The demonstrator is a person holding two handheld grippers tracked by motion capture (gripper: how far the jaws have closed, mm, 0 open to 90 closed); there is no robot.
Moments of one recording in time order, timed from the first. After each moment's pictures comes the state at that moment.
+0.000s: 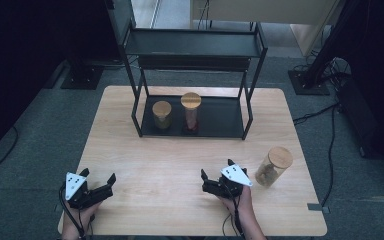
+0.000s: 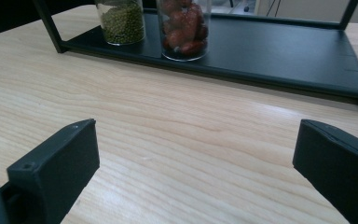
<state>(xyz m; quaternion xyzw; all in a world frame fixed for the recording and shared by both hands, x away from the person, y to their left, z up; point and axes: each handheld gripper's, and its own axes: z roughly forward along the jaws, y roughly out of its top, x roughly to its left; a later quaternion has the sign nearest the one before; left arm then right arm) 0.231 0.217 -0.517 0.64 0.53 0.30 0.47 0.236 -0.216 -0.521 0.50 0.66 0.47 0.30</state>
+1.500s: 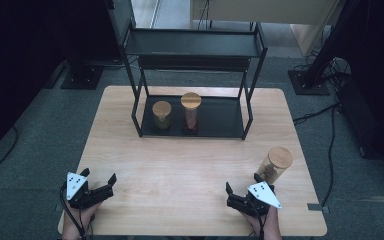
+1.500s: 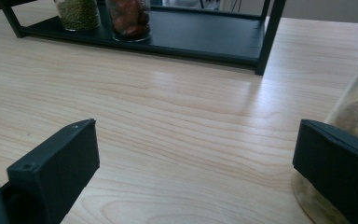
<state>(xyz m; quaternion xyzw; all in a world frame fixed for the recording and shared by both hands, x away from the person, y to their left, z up) 0.231 0.216 -0.517 0.65 0.52 0.31 0.47 0.183 -0.277 -0.521 0.52 0.64 0.44 0.34</state>
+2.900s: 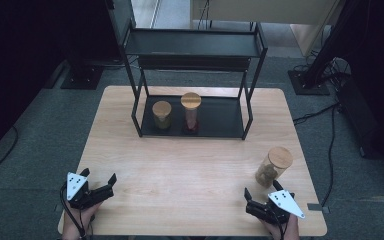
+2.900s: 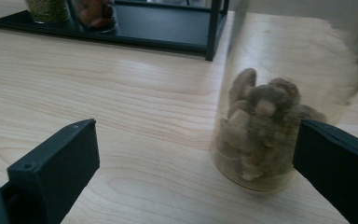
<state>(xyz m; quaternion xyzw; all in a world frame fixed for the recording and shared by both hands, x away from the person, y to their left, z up) 0.231 0.215 -0.517 0.65 0.52 0.31 0.47 0.160 -0.327 -0.521 0.54 0.63 0.43 0.35</state>
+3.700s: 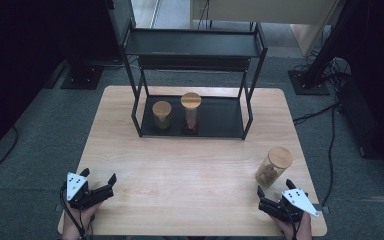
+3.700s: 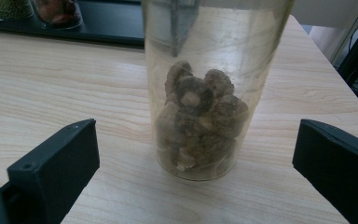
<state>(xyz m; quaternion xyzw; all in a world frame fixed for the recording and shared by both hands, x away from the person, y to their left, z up) 0.231 0.216 -0.517 0.65 0.52 0.31 0.47 0.162 -0.360 -0.521 0.55 0.62 0.41 0.37</state>
